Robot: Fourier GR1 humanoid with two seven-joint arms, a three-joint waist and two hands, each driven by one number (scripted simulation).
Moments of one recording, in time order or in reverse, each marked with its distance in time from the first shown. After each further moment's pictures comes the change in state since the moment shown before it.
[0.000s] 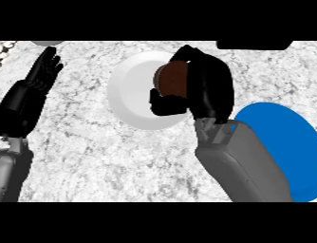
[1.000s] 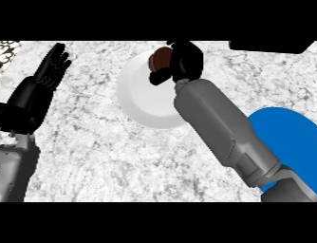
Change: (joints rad) left arm -0.033 -0.026 -0.012 0.010 -0.020 -0.024 -0.015; right arm -0.406 0.009 0.012 0.967 -0.349 -0.452 -0.200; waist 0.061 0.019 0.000
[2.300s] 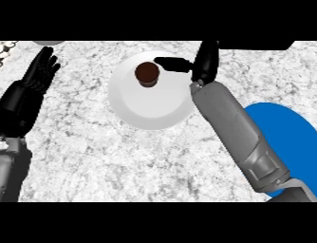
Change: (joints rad) left arm 0.035 0.008 0.050 -0.001 -0.003 -0.003 -0.004; right arm 0.111 -0.015 -0.194 -0.074 -0.522 -0.345 -0.576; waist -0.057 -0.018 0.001
